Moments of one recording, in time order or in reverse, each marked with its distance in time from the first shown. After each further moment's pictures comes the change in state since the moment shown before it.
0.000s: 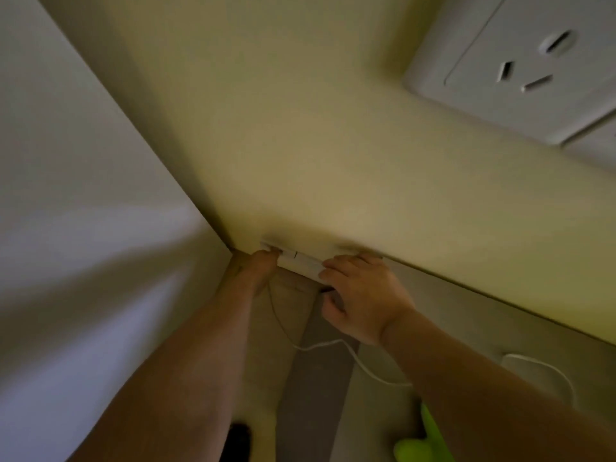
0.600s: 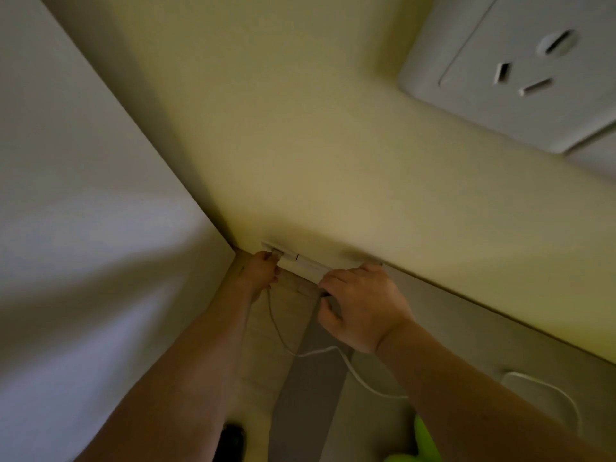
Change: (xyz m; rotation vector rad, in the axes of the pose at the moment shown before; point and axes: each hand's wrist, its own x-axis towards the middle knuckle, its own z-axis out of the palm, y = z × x) left_hand 0.003 -0.014 0.008 -0.240 0.015 0.074; right_hand 0.000 0.003 0.001 0.015 -0.036 -0.040
